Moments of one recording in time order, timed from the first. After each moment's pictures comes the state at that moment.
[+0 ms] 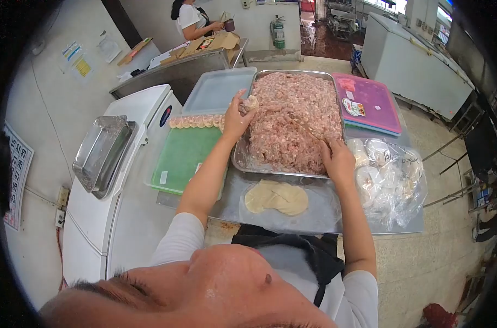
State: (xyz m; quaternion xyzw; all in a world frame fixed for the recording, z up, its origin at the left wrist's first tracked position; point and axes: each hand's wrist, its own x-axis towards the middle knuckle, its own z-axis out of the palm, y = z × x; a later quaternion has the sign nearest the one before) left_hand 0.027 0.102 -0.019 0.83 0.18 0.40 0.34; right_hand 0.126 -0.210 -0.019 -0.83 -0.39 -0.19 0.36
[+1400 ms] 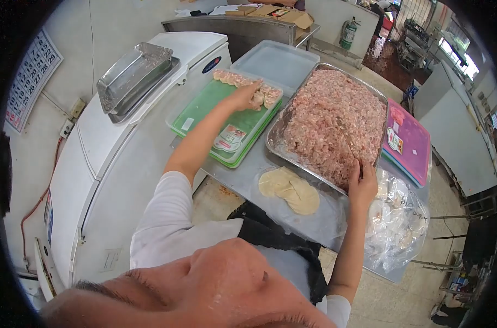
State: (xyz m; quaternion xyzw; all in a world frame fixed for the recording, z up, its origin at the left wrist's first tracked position) left_hand -0.076 0.187 -0.030 0.94 0.28 0.14 0.17; right_hand 0.129 -0.210 -0.024 -0.81 -0.41 -0.17 0.39
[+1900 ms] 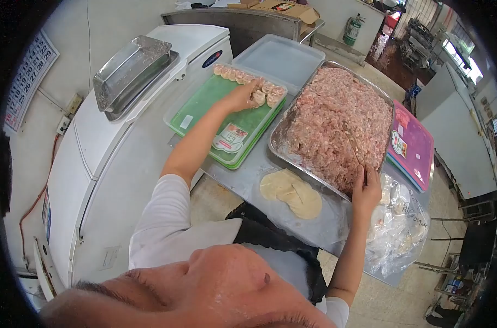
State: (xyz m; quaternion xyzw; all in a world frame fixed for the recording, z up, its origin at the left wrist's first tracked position) left_hand -0.090 0.190 -0.038 0.92 0.25 0.17 0.23; right_hand 0.132 -0.208 -0.027 -0.82 -0.41 -0.15 0.38
